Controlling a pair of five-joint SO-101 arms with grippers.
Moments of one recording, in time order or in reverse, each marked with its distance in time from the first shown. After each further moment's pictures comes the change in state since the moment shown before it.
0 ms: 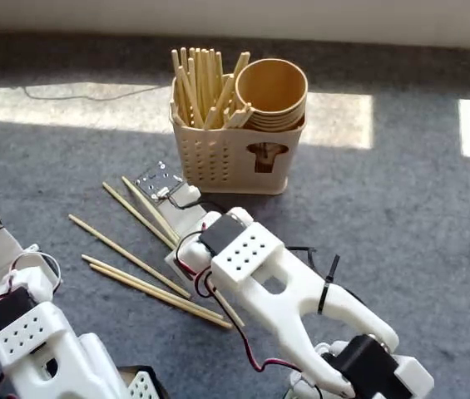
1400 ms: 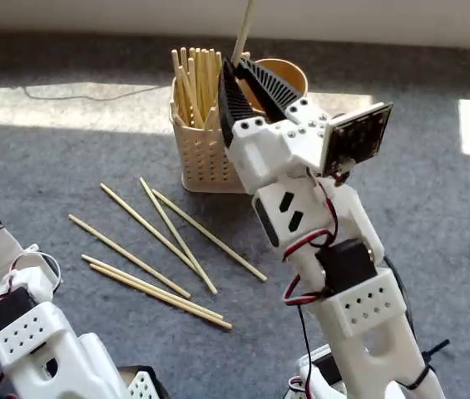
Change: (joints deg) left arm 0.0 0.0 0.0 0.0 0.0; right arm 20.8 -31.0 1.2 -53.0 -5.9
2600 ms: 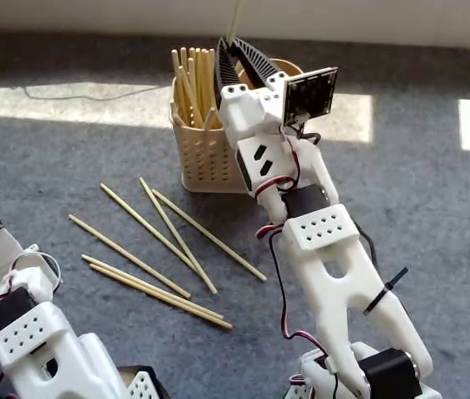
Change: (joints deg) left arm 0.0 0.0 0.0 0.0 0.0; right arm 3.4 24.2 0.5 -21.7 0.0
